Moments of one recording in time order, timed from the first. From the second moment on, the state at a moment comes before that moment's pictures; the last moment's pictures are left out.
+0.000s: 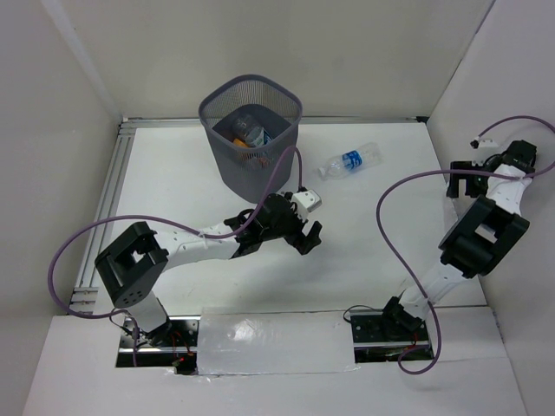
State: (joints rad) left arm -0.92 1.65 0.99 0.22 0.11 -0.12; right arm -0.72 1.83 1.54 -0.71 -0.33 -0.60
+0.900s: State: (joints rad) left arm -0.92 1.65 0.99 0.21 0.11 -0.11; right arm -0.73 1.76 1.43 -0.73 -0.27 -0.71
